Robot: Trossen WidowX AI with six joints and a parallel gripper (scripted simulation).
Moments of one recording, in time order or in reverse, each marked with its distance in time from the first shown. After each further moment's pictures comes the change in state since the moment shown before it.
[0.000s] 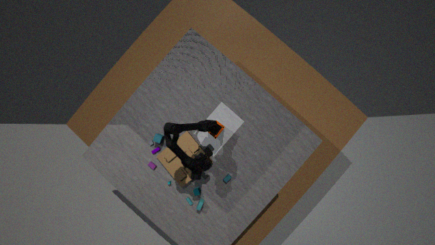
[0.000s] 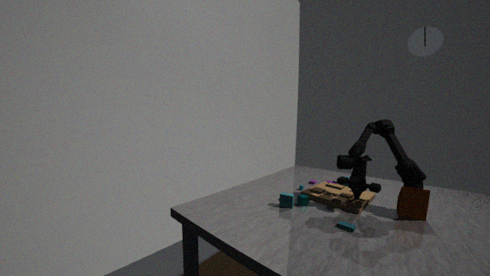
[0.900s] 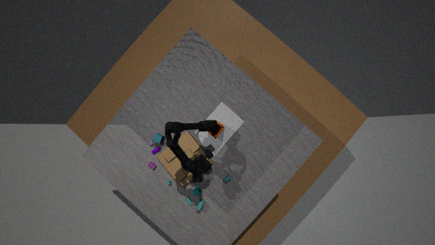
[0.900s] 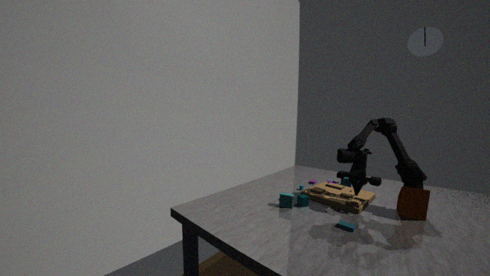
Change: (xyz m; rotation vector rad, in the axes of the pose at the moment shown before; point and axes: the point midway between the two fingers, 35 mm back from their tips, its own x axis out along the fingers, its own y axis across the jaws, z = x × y) arm -0.031 0.000 0.007 -0.001 -0.006 0.001
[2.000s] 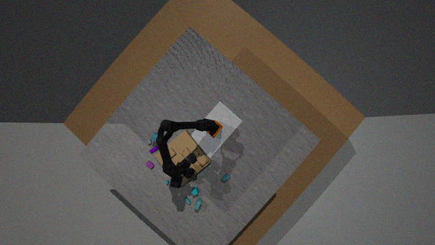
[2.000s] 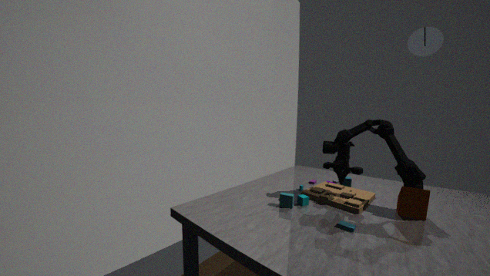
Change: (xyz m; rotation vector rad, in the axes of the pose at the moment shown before) arm -0.027 -0.090 -0.035 0.016 -0.003 -0.002
